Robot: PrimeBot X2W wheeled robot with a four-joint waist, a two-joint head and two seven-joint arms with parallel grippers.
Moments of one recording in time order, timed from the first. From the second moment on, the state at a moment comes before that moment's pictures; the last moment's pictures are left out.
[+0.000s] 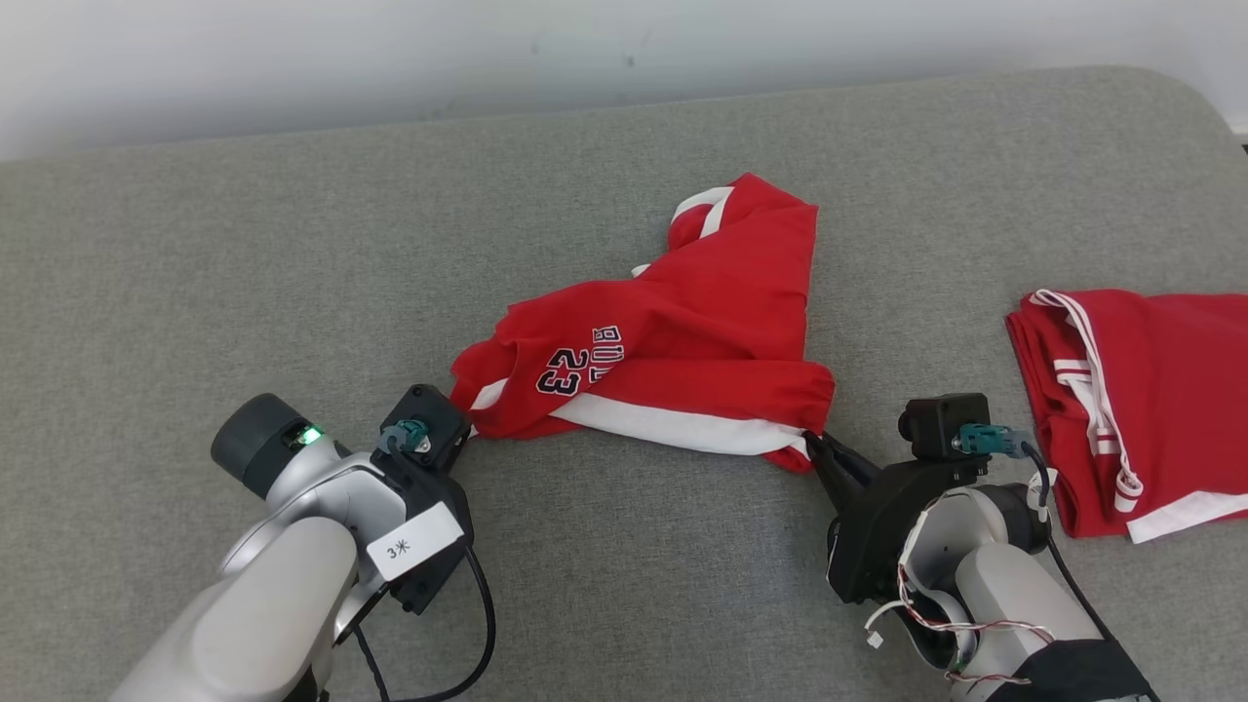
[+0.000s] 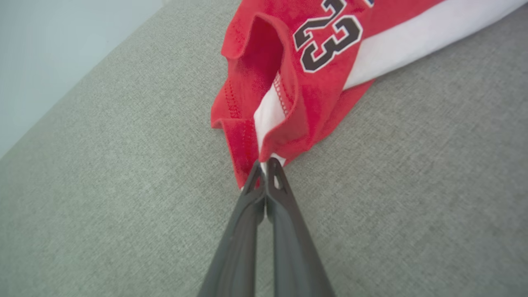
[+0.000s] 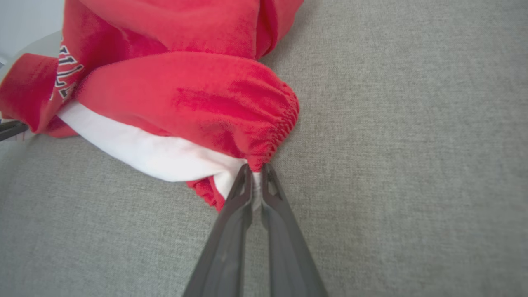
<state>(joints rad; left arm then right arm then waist) -0.68 0.28 -0.79 0.62 -0.16 -0.13 0.18 -0.40 -0.06 0.26 0.53 0.45 0.09 0.16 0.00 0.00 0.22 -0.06</state>
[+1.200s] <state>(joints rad) -0.41 0.19 -0.44 0.32 -0.69 -0.10 0.04 -0.27 -0.17 0.08 0.02 0.50 0.07 -0.05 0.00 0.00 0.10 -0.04</state>
